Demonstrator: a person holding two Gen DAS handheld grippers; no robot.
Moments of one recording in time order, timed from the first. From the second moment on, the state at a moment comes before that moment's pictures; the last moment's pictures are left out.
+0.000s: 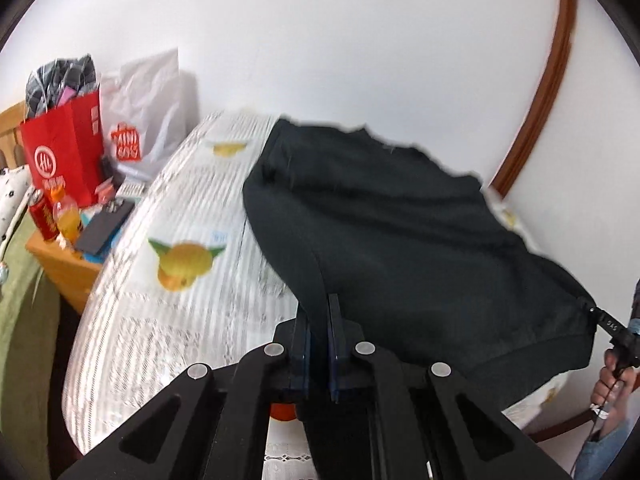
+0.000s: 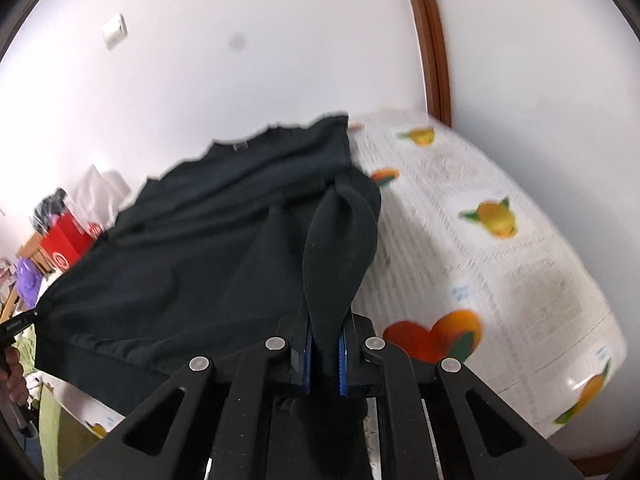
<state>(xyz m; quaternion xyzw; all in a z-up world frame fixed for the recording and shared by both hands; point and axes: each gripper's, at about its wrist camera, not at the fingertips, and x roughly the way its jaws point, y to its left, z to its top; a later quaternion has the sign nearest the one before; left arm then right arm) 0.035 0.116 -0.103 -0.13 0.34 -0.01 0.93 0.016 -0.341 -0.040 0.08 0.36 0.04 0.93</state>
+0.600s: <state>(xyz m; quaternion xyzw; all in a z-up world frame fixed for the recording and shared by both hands) 0.125 0.130 -0.047 -0.10 0.28 0.03 0.95 0.121 -0.331 0.021 0.09 0.29 0.05 0.95</state>
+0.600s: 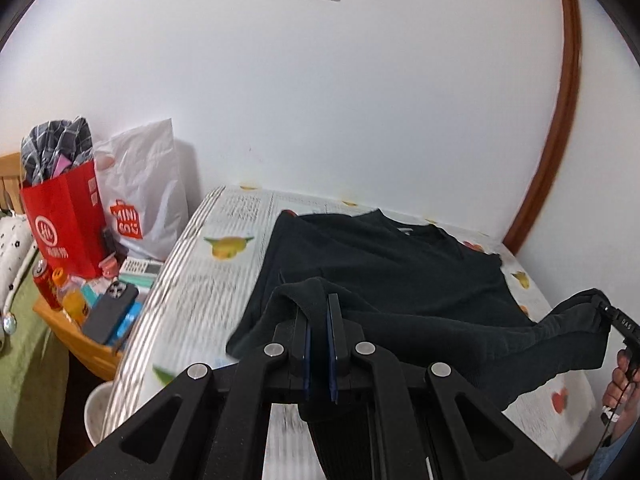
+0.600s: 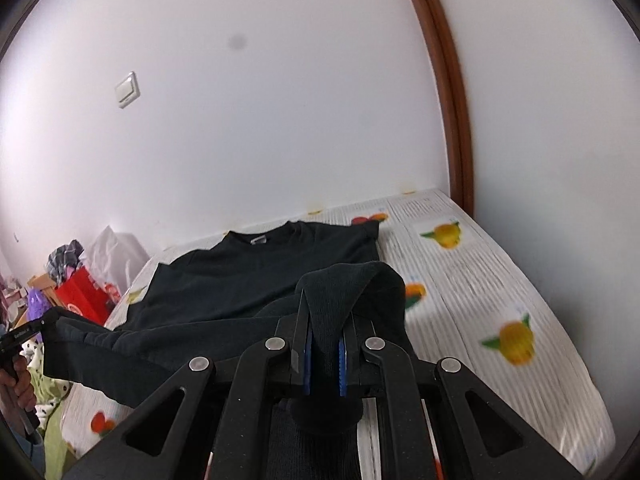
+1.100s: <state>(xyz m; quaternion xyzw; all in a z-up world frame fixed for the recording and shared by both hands) 0.261 0.134 -0.112 -0.09 0.37 0.07 0.92 0.284 -0.319 -0.066 0.08 0.38 0.03 0.92</state>
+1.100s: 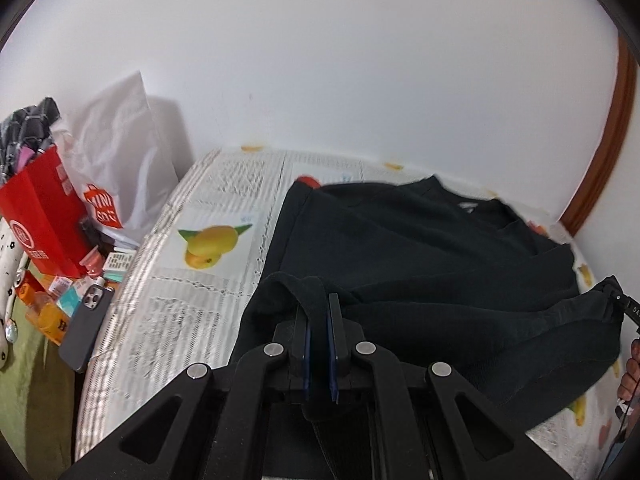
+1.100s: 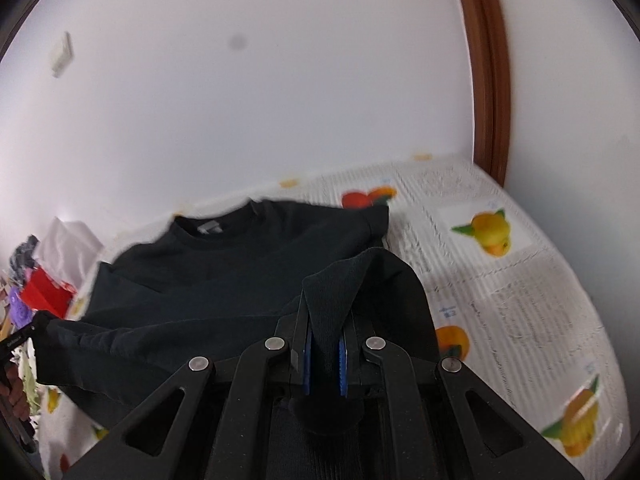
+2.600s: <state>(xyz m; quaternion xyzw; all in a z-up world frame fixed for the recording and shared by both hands) 0.201 0.175 -0.160 -0.11 0.43 0.01 0.89 0.222 -0.358 -0.105 0.13 0.47 0.05 0.87</state>
